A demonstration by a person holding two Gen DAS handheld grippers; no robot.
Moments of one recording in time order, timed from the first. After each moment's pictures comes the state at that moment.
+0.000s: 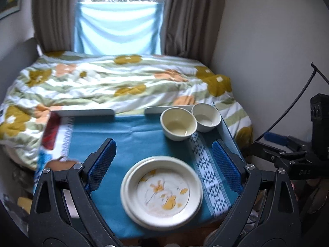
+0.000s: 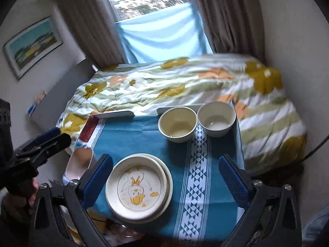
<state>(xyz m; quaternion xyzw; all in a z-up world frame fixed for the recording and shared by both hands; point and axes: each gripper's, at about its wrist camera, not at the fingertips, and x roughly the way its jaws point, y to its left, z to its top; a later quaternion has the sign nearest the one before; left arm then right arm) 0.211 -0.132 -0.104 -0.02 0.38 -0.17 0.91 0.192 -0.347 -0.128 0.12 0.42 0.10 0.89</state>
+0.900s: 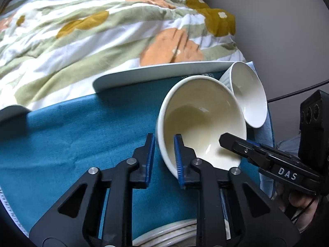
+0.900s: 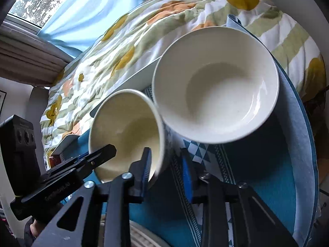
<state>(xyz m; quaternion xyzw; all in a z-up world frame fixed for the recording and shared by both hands) 0.452 -0.206 -0.311 -0.02 0.61 -0.27 0.75 0.361 -0.370 -0.300 0.30 0.56 -0.01 0.77</state>
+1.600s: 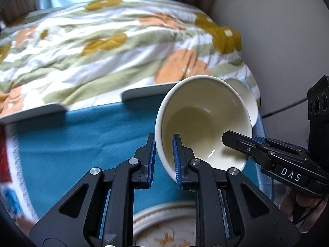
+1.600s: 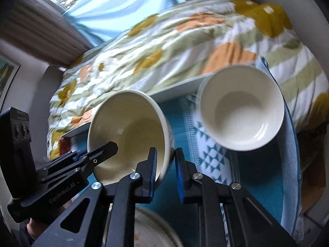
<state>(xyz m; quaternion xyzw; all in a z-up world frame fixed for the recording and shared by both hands) 0.411 -0.178 -0.236 -0.01 0.55 -0.21 0.81 0.360 -0.338 -0.240 0.23 0.55 0.06 0.80</state>
